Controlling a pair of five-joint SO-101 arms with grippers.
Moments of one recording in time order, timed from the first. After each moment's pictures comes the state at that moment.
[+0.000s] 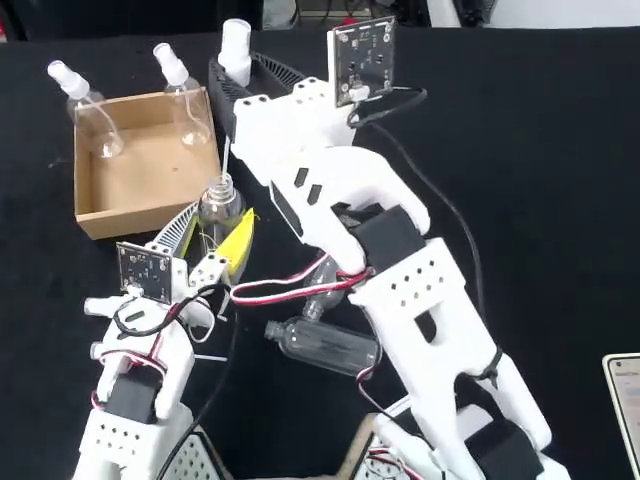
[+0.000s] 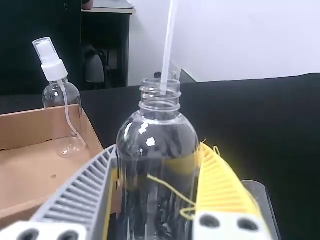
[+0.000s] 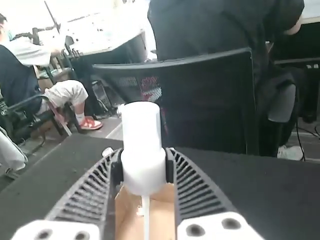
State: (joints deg) left arm 9.5 -103.9 96.1 19.6 2.1; right arm -31.1 -26.9 15.9 26.3 -14.2
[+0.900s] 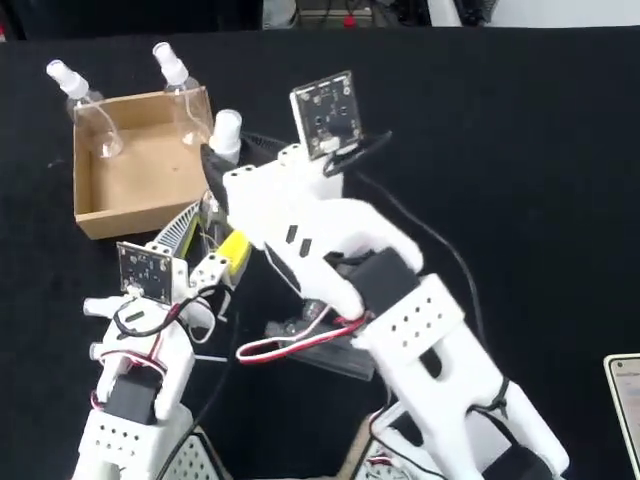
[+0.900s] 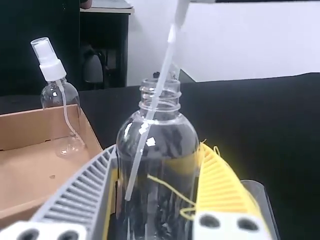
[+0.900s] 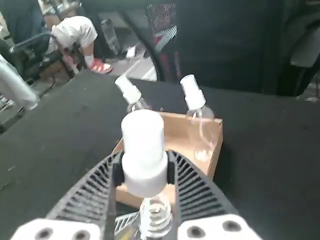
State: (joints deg) left arm 9.8 -103.9 96.1 19.6 2.1; right arm -37.0 -35.9 30.2 32.5 -14.0
